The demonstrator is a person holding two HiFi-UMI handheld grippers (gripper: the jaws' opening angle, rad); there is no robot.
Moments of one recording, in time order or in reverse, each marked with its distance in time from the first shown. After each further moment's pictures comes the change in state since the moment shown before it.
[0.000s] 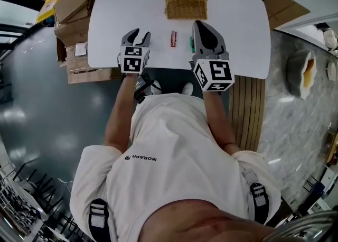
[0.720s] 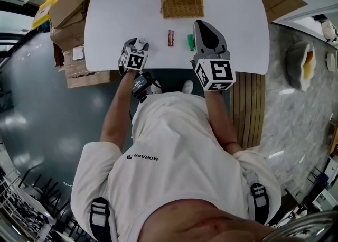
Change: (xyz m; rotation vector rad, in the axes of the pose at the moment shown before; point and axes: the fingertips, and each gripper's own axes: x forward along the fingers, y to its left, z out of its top) left arm 0.070 0.002 -0.118 0.114 0.283 -0.082; right arm 0.002 -0.016 -0.008 -0.014 0.017 -0.039
